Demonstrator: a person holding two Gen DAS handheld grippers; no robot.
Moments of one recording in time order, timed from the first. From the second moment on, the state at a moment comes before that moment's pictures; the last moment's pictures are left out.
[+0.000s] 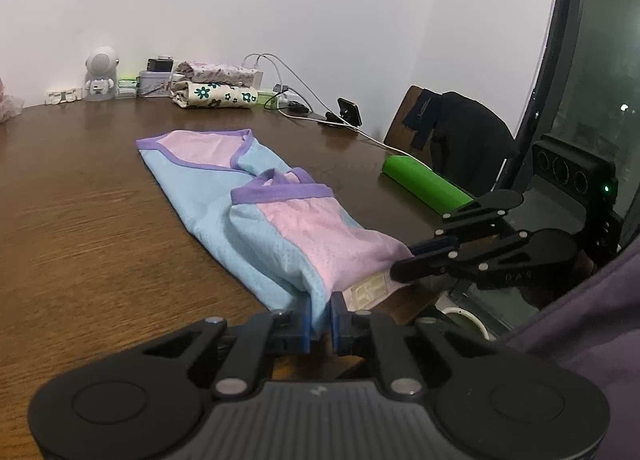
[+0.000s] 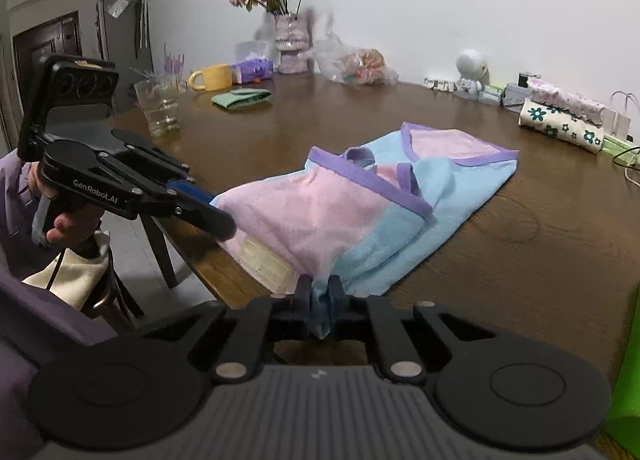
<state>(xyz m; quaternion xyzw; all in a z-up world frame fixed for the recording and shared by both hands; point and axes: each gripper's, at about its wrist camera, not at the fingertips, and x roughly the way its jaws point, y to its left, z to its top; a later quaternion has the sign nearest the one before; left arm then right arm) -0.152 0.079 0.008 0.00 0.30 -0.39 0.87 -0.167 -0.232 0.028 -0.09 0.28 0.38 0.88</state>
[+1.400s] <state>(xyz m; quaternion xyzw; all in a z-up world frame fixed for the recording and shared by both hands) -0.175 0.089 0.011 0.01 0.27 -0.42 0.87 -0.202 -0.246 0.029 -0.12 0.21 0.39 0.89</state>
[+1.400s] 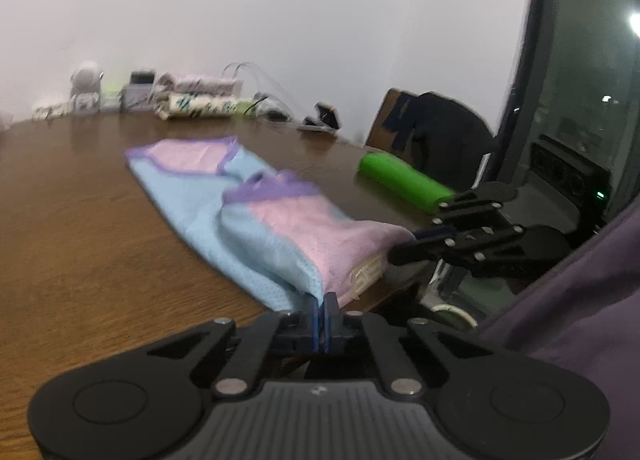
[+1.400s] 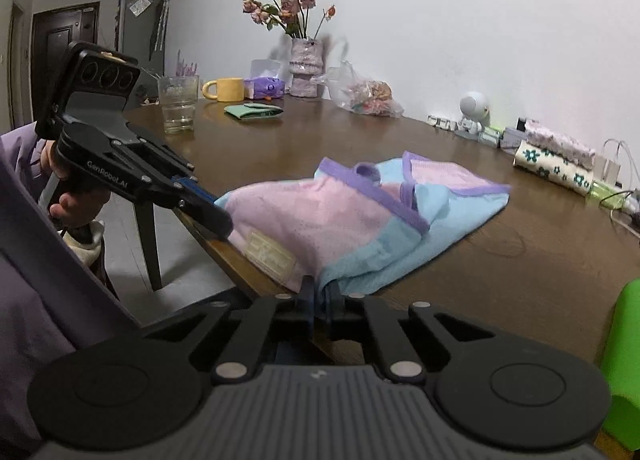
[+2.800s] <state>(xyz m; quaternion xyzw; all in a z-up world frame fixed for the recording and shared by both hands) -0.035 0.027 0.016 -0.05 0.34 -0.24 0.91 -0.029 -0.213 0.059 0.01 0.25 0.24 0.94</state>
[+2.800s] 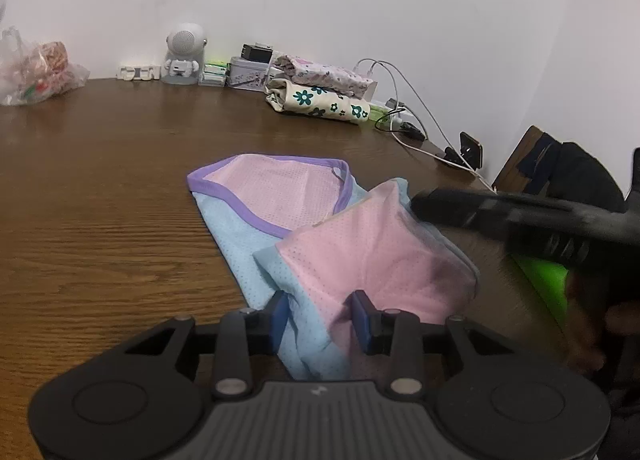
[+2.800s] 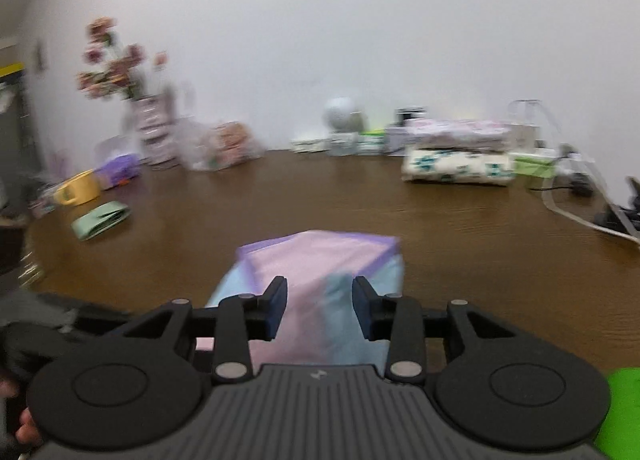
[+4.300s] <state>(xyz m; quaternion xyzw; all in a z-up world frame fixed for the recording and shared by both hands) -0.060 0.020 0.027 -0.01 0.33 -0.26 0.91 -0.078 -0.218 0.063 0.00 0.27 0.26 0.93</state>
